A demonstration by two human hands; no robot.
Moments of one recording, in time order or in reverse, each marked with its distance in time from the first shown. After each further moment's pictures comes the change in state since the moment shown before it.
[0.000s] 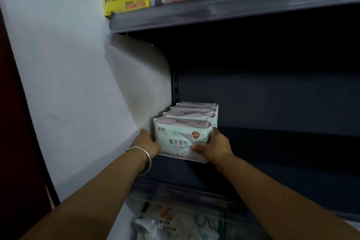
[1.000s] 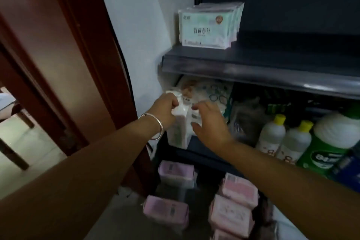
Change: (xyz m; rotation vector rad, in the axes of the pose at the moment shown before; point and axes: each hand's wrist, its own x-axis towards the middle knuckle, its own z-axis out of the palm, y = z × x) left_hand -0.210 -0.129 0.013 0.392 -0.130 0.274; right_hand -0.235 0.104 0.047 -0.504 -0.218 -0.506
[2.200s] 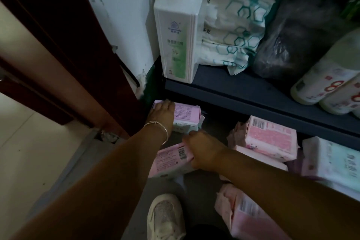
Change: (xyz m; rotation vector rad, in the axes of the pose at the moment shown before) left_hand -0.040 -0.181 0.234 0.568 -0.470 -0.108; right_hand -0.108 0.082 0.196 -0.110 -0.907 0.122
